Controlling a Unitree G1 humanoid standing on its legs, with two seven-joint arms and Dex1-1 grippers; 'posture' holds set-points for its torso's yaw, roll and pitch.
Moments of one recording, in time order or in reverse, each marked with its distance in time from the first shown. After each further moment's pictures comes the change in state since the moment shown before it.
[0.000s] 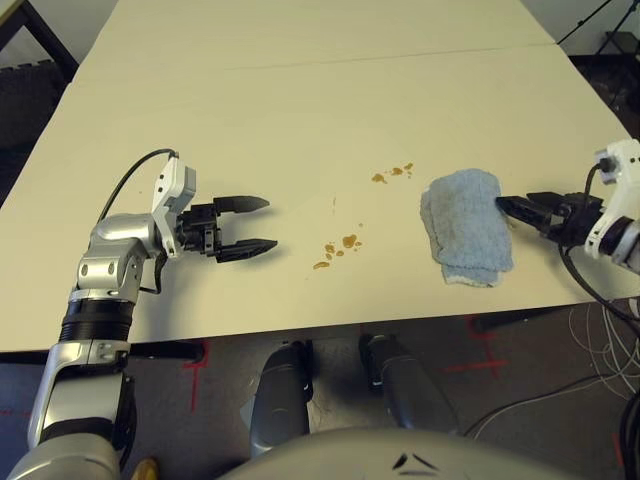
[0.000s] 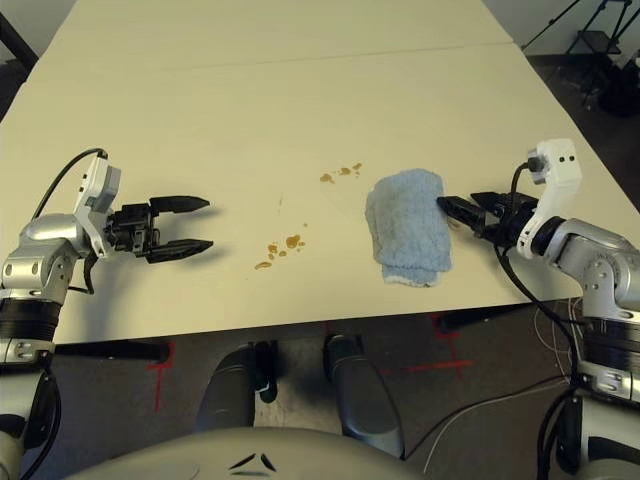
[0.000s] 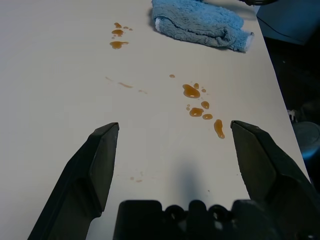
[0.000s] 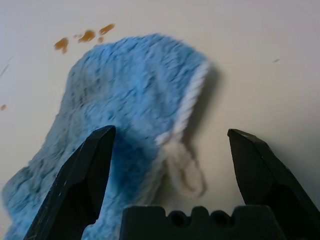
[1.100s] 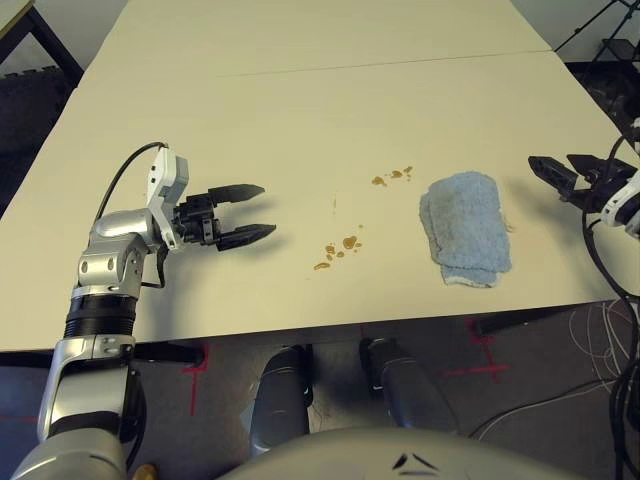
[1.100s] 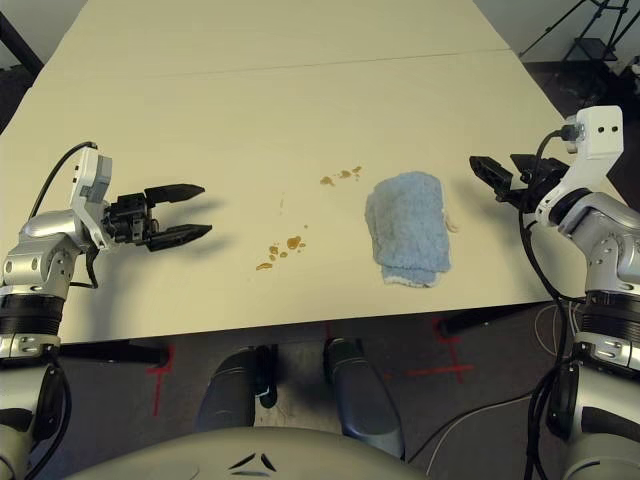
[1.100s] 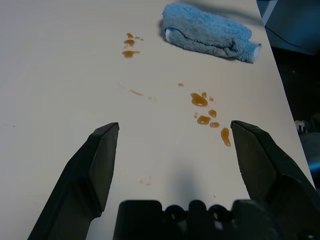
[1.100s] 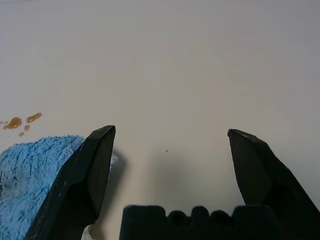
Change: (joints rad) left arm -0.003 -0.017 0.026 0.031 0.000 -0.007 0.009; right arm -0.178 0.007 -0.065 0.262 -0.122 -0.287 -0.108
